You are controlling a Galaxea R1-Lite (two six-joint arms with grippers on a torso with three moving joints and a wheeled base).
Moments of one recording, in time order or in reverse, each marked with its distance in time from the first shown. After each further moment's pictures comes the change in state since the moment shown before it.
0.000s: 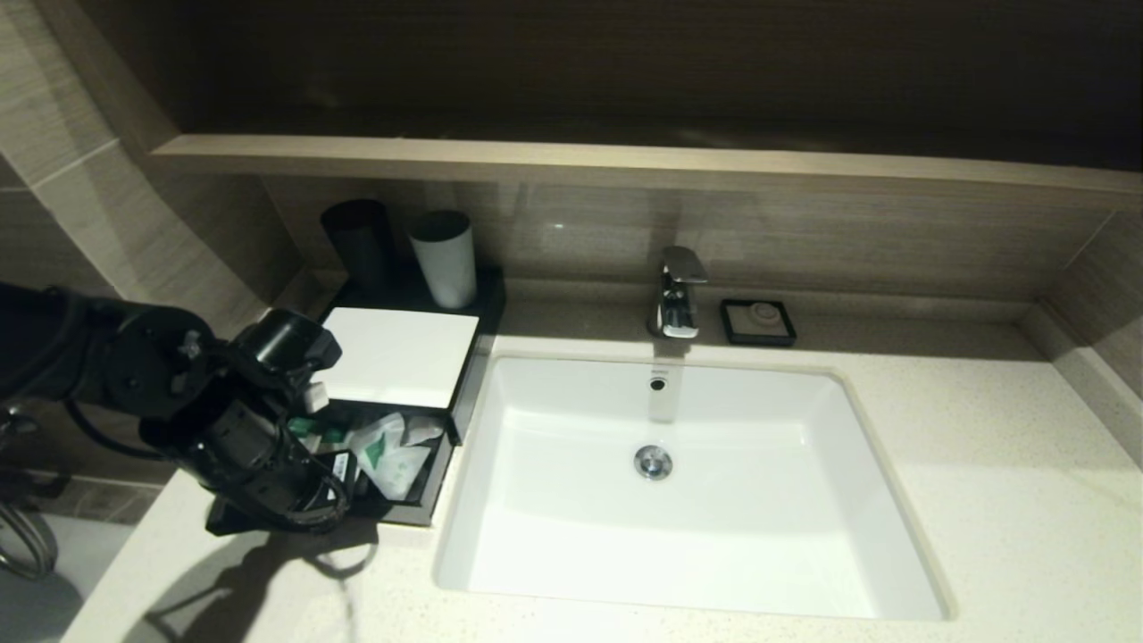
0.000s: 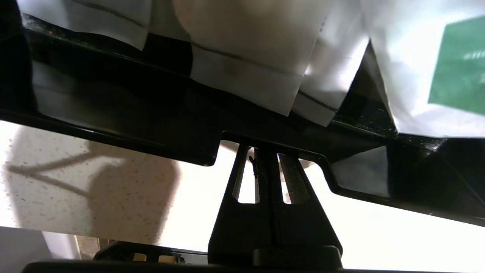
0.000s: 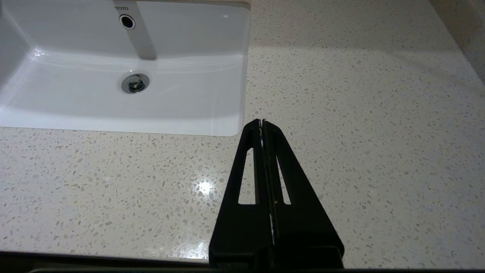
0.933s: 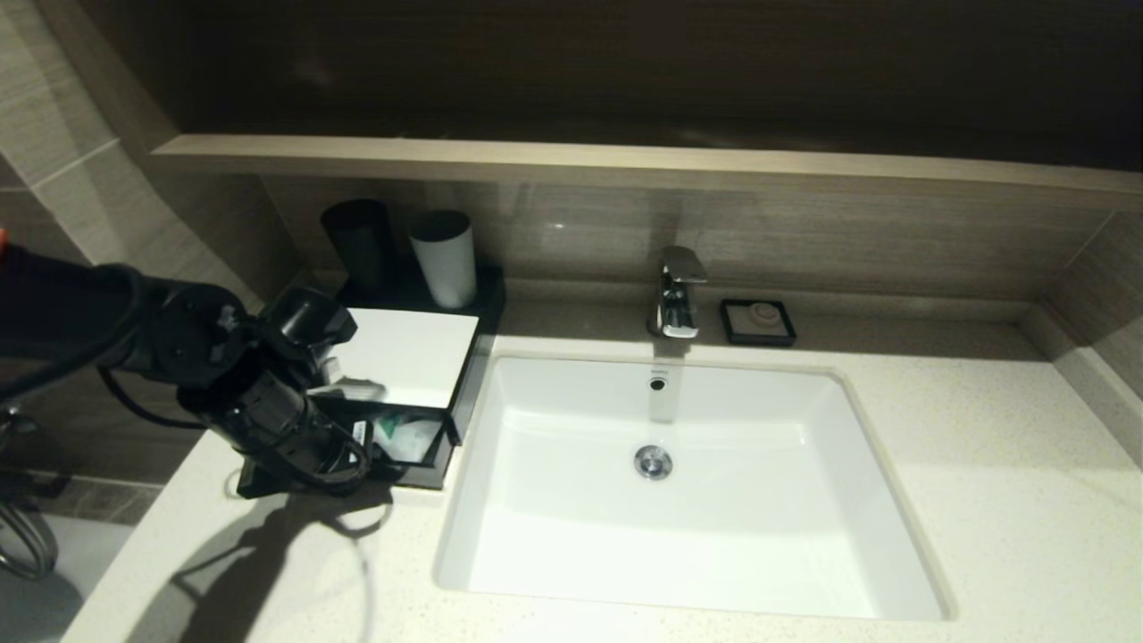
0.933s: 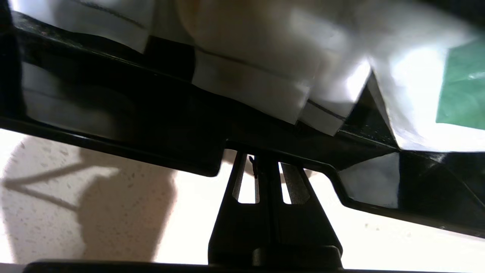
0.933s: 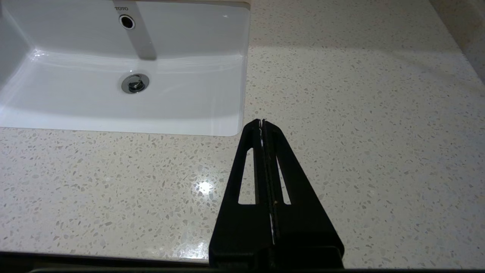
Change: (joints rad) left arm 0.020 0.089 -0.136 0.002 -0.002 -0.009; right arm 0.000 0.000 0.000 0.000 0.000 0.001
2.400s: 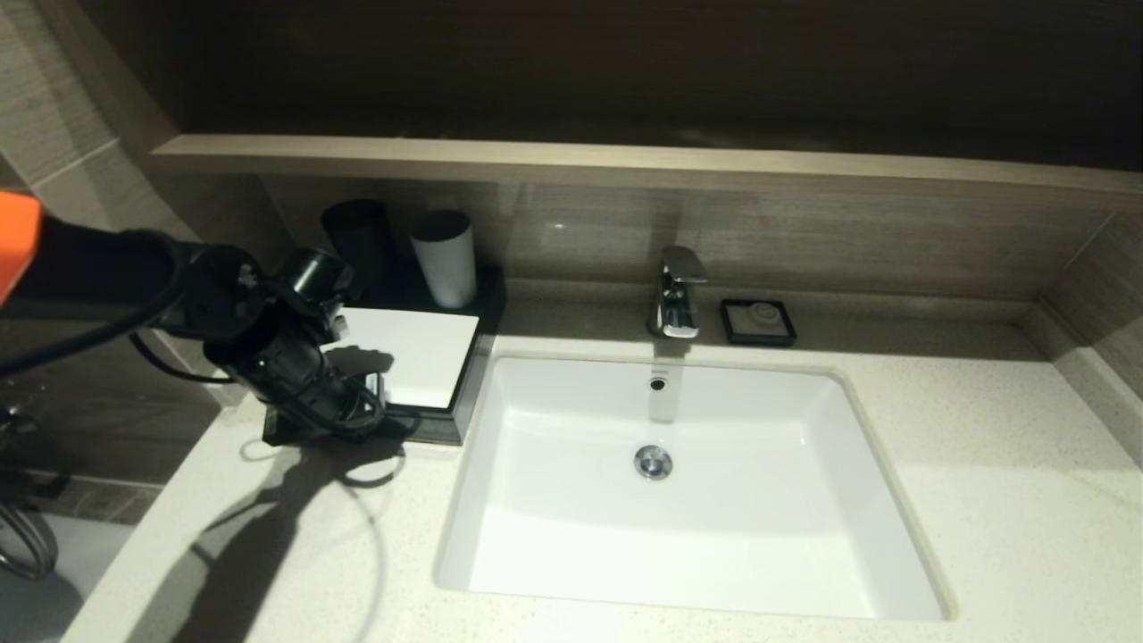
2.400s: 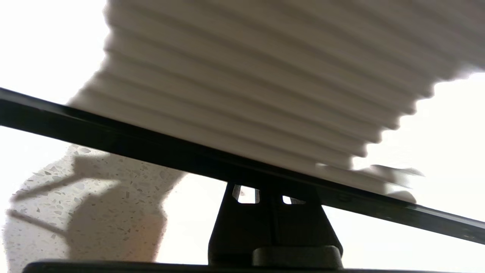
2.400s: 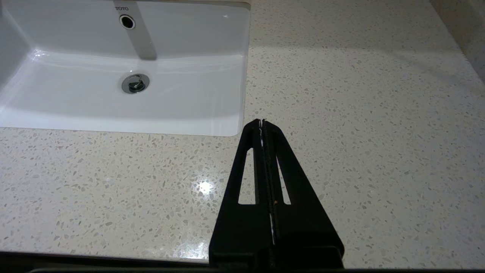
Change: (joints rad) left arm 0.025 0.086 -0.211 0.025 -0.001 -0.003; right arm 0.000 0.000 0.000 0.000 0.000 0.001
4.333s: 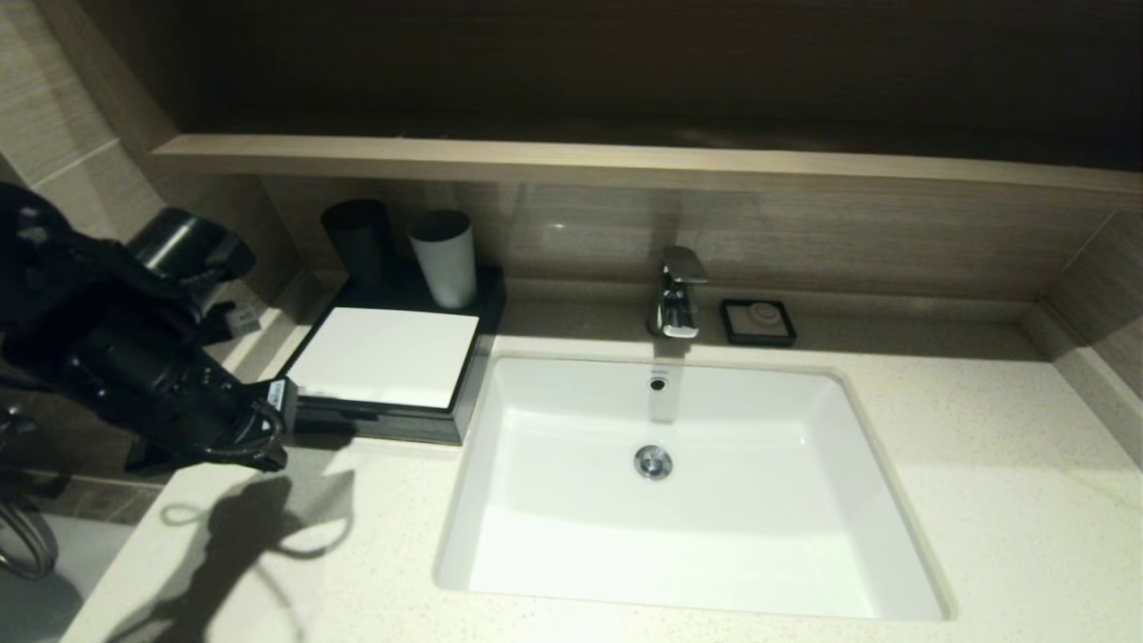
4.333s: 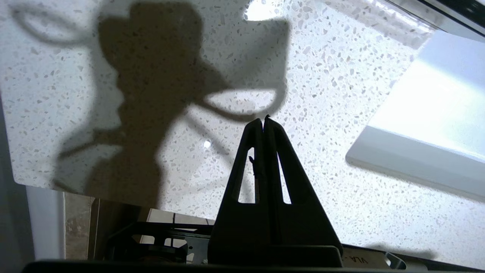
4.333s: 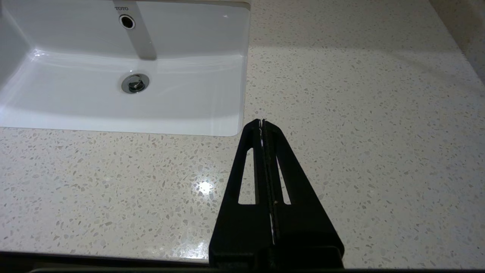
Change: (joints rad) left arm 0.041 -0.317 0.130 0.201 -0.020 0.033; right arm 0.000 0.000 0.000 0.000 0.000 -0.001
